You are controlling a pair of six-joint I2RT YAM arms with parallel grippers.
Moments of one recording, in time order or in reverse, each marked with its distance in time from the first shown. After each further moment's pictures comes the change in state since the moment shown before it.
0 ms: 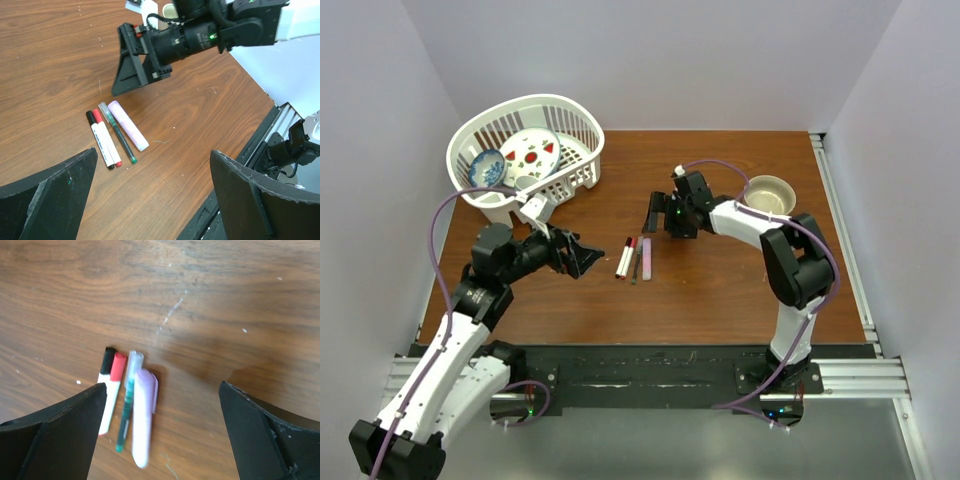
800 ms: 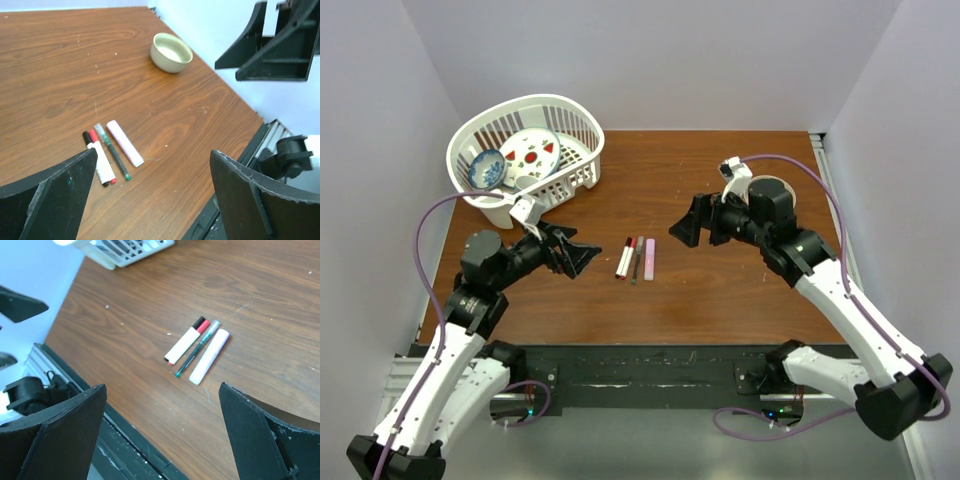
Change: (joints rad) left arm 0.000 -0.076 0.000 0.047 -0.011 -0.041; right arm 0.001 -0.848 -0.185 -0.215 -0.105 -0.167
